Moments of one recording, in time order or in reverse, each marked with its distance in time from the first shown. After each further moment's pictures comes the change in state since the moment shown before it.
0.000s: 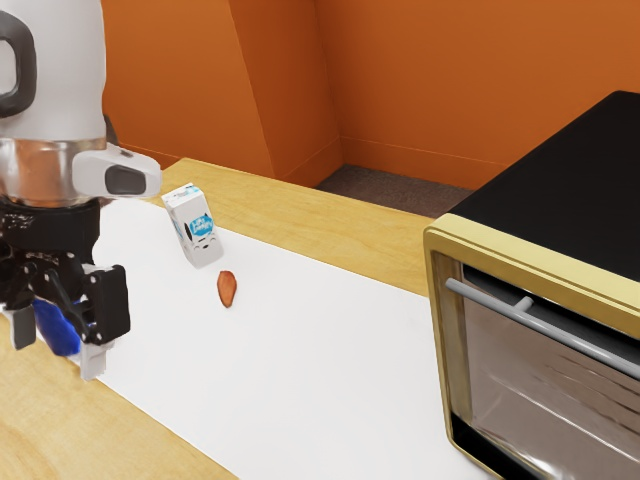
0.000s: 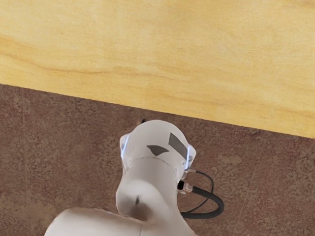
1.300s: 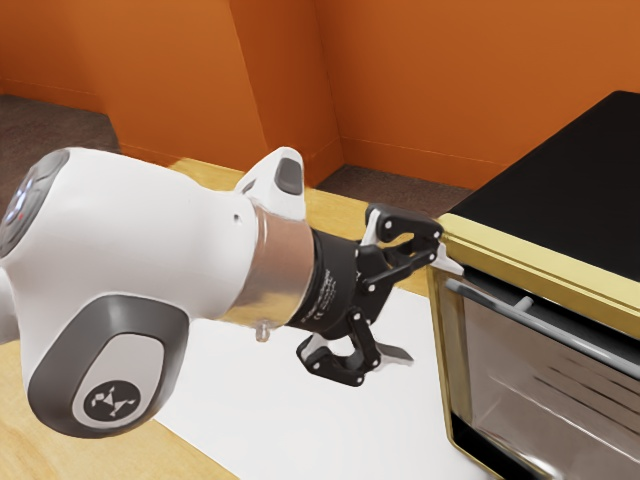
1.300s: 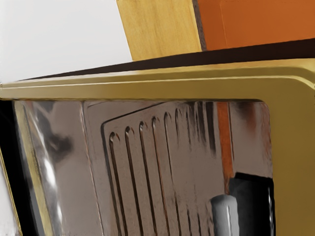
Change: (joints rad) arm -0.232 -0.115 -0.173 -0.578 -0.098 1.722 -1.340
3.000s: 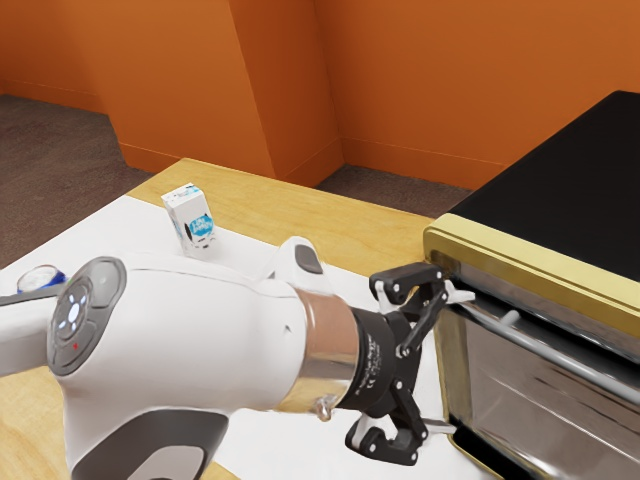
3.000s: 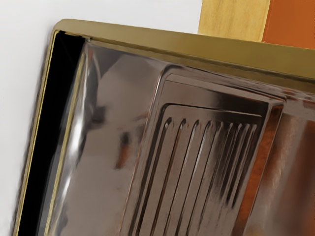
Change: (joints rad) arm -0.006 0.024 -0.058 -0.103 0.212 0.106 -0.598
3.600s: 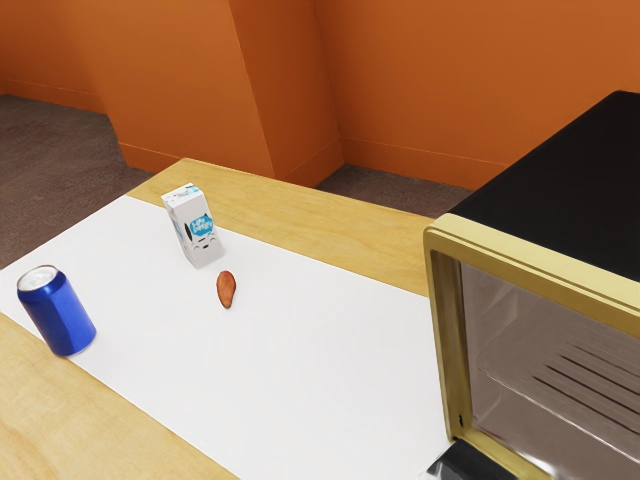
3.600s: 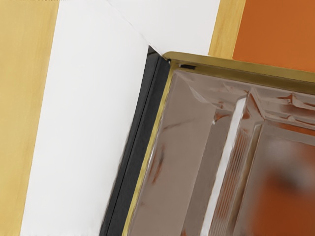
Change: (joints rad) arm 0.440 -1.090 -0.980 -0.414 -1.075 -0.170 0.139
